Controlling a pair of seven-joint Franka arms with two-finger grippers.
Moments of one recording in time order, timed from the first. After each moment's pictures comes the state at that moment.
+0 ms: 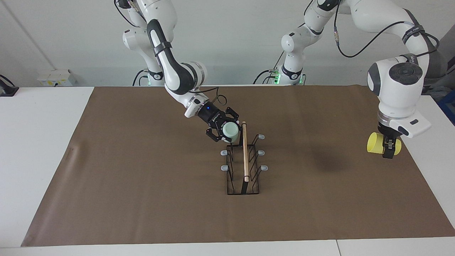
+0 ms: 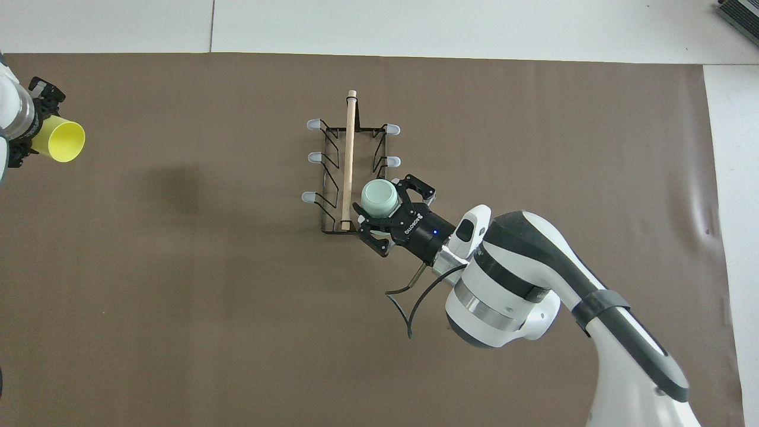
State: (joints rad) left arm 0.47 0.31 -0.53 -1.61 0.59 2.00 -1.29; right arm 0.29 0.22 0.27 -2.10 2.48 2.60 -2.56
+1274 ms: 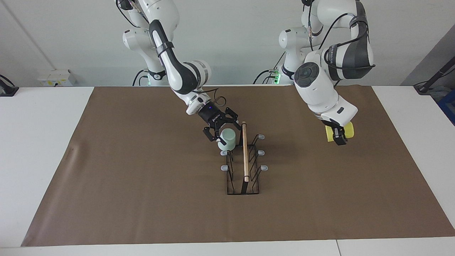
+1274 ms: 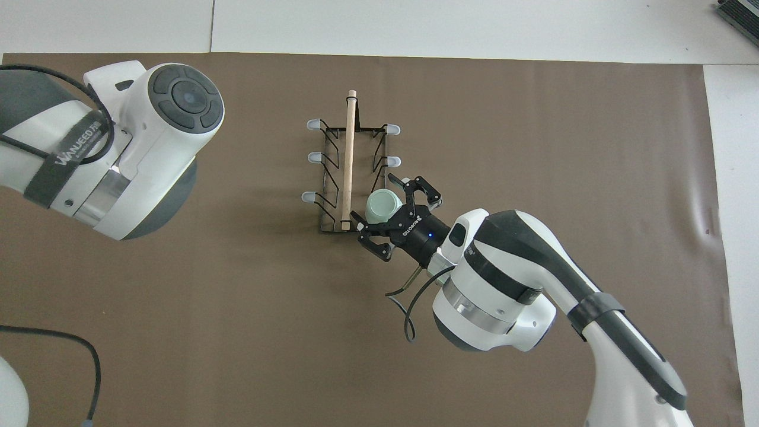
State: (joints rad) left arm 0.08 0.29 -0.52 -1.60 0.82 1.58 -1.84; right arm 0.32 0.20 0.30 -2.02 2.53 2.86 -2.62
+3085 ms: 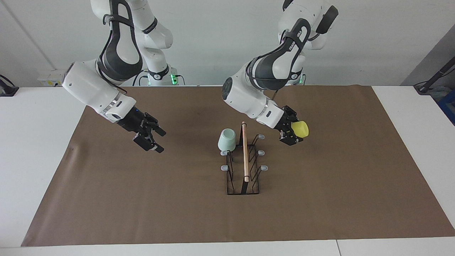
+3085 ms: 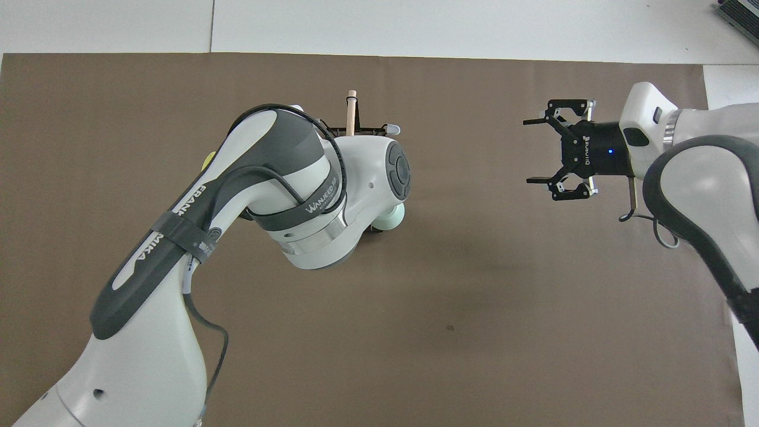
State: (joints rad) left arm -0.40 0.49 -0.36 -1.44 1.00 1.35 -2.10; right arm -0.22 0.13 0.28 -1.86 0.64 2.12 -2.06
